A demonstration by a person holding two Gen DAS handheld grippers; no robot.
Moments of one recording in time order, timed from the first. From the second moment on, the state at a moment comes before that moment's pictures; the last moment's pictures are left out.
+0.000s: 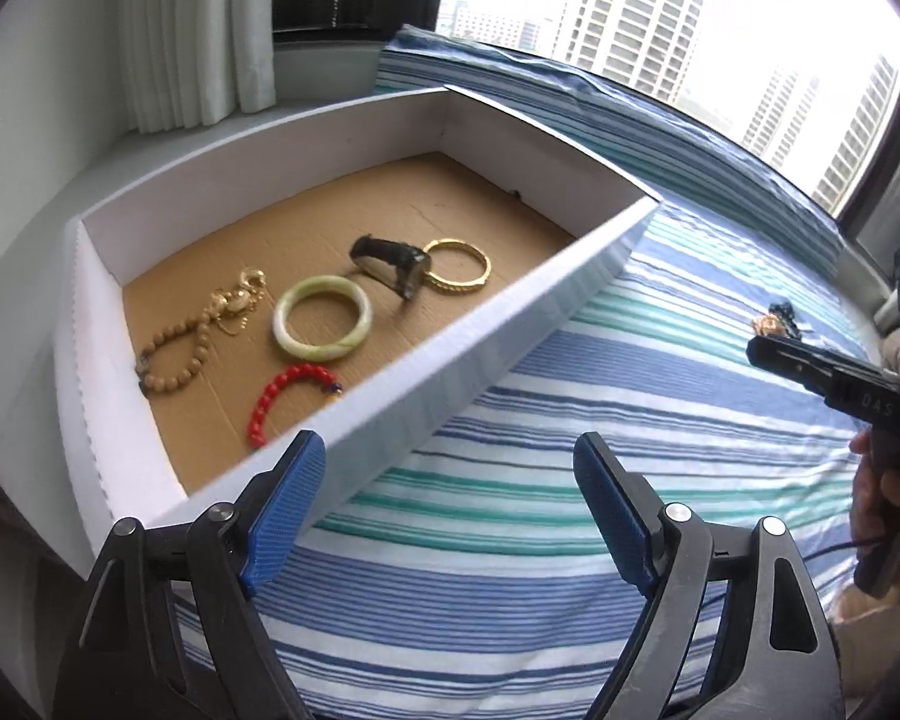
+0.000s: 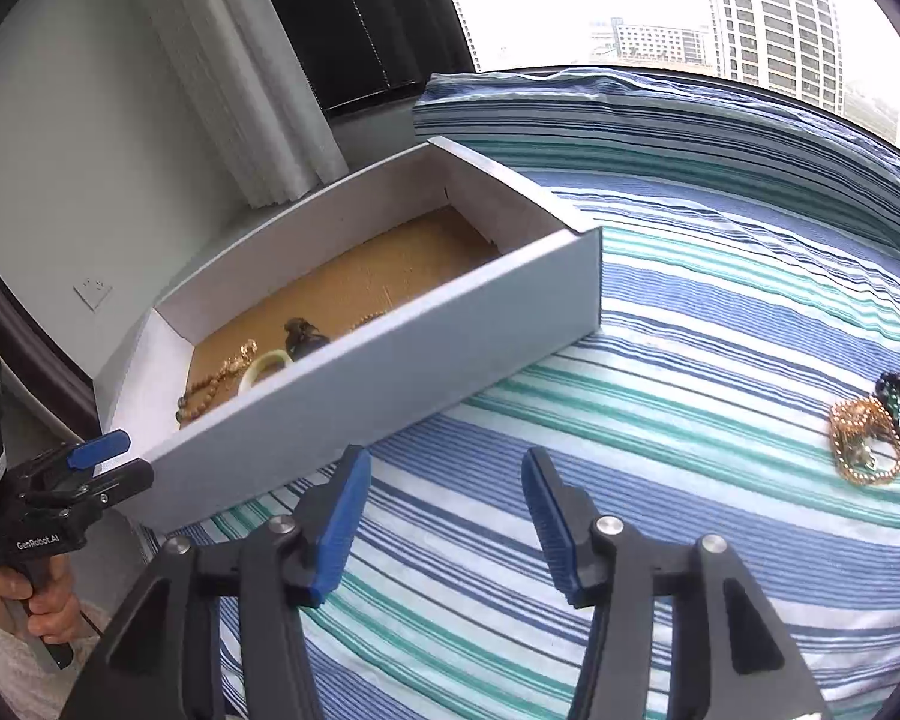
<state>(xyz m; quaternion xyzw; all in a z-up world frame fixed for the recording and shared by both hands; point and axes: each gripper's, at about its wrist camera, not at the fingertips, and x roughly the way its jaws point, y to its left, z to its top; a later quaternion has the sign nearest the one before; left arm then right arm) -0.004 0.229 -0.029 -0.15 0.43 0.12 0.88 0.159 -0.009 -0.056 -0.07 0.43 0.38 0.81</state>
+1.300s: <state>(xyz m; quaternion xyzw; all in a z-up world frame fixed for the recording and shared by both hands) 0.035 0.026 -0.068 -0.04 0.46 -0.05 0.88 0.039 -0.258 -0.080 -0.06 0.36 0.16 0.92</state>
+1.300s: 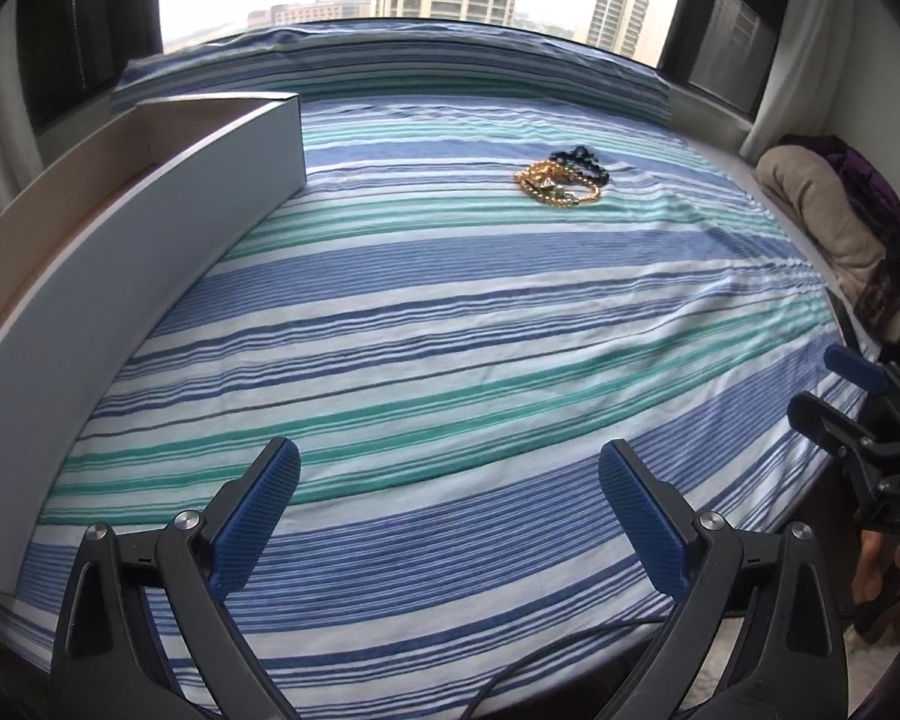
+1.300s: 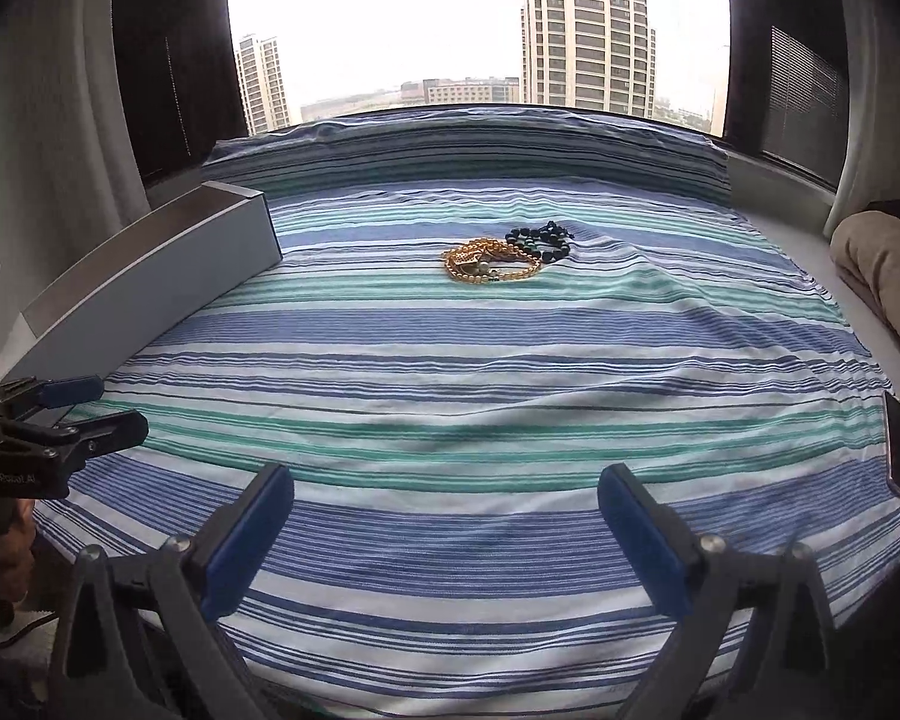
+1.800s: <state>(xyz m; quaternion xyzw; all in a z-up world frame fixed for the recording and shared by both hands) 0.051 0.011 -0.064 -0.01 0.50 -0.05 0.87 0.046 -0.270 -0.096 -0.06 0.42 0.13 0.90</state>
